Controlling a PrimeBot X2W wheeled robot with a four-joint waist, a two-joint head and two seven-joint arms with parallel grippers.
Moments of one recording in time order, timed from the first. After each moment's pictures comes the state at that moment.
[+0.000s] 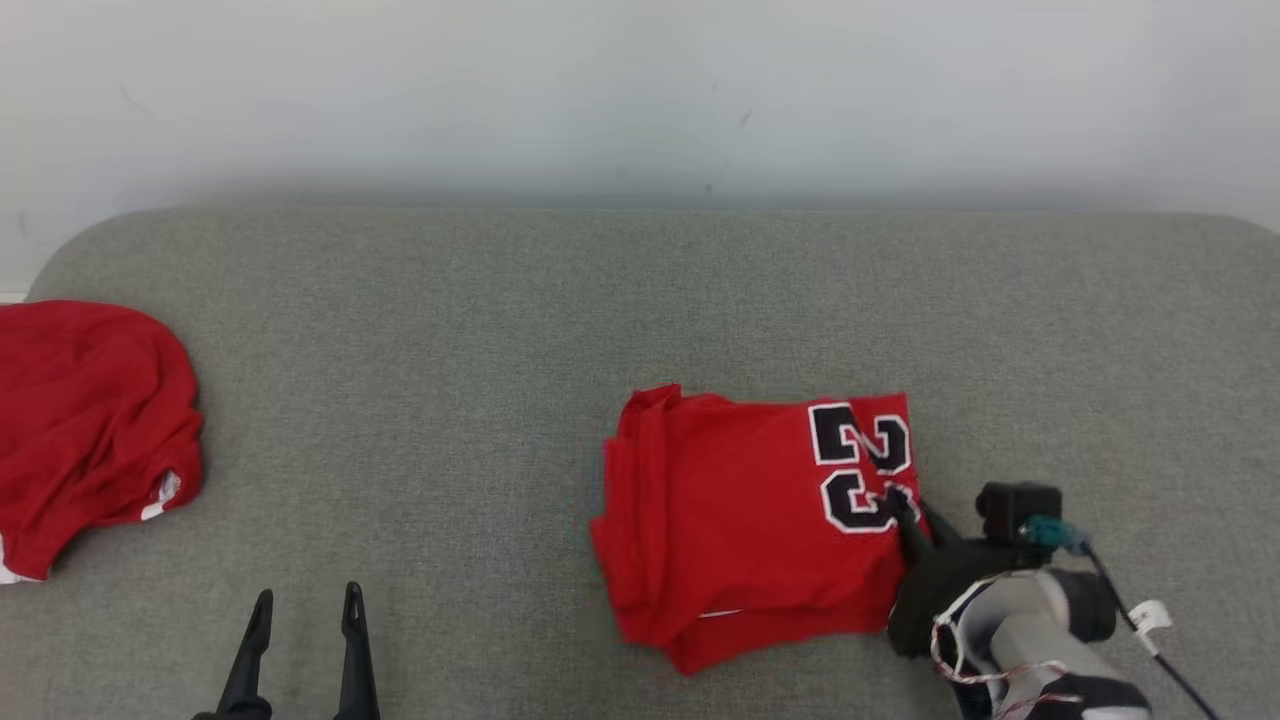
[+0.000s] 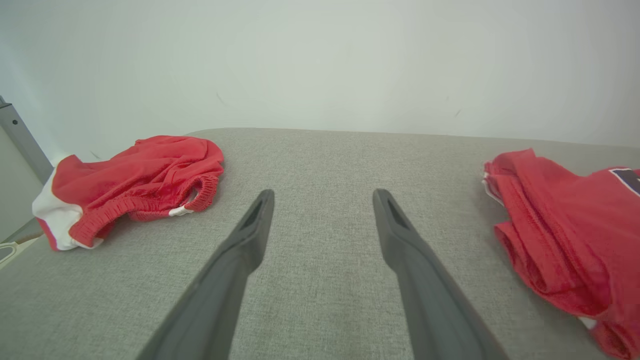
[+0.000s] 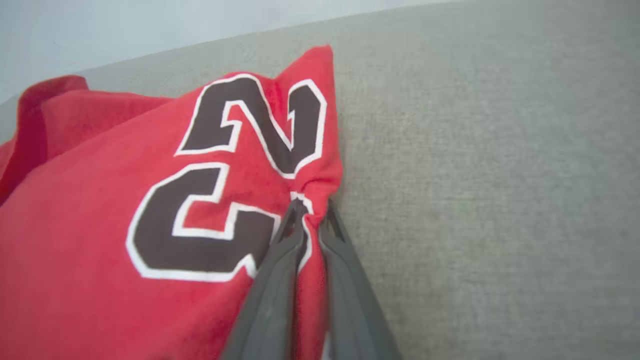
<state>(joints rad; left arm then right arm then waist) 0.06 0.05 0.01 0.12 -0.10 -0.03 -0.26 -0.56 -0.10 0.34 1.12 0.49 0.13 -0.26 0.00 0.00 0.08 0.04</state>
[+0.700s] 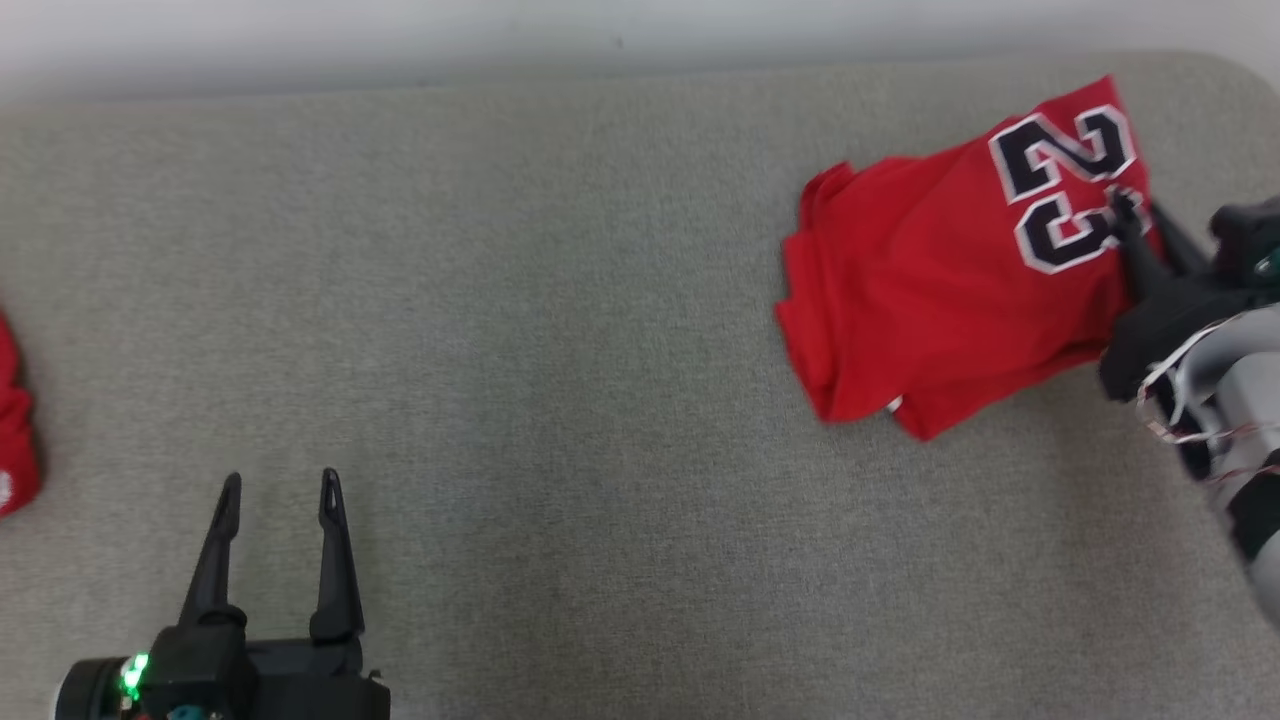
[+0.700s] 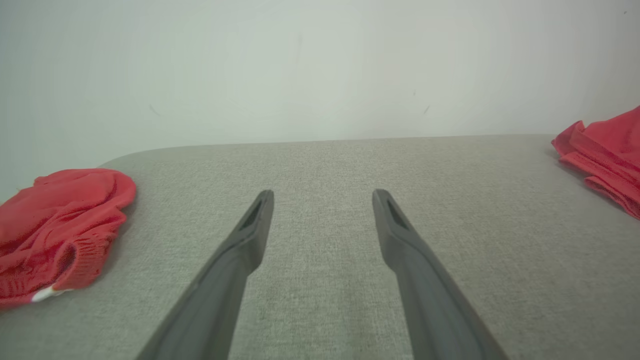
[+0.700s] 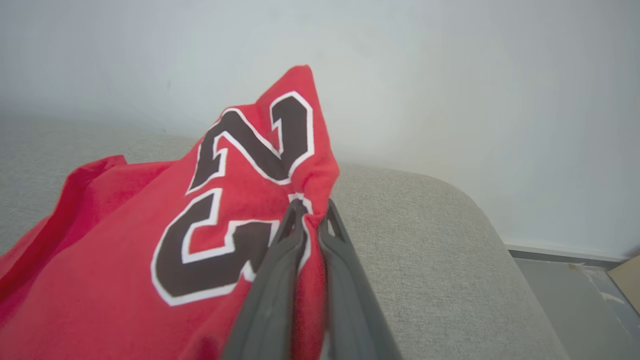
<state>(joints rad) -0.07 0.05 0.04 0.05 -0.05 -0.04 -0.26 -0.93 -0.46 0.46 1.05 0.45 0.13 -0.26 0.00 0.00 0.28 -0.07</state>
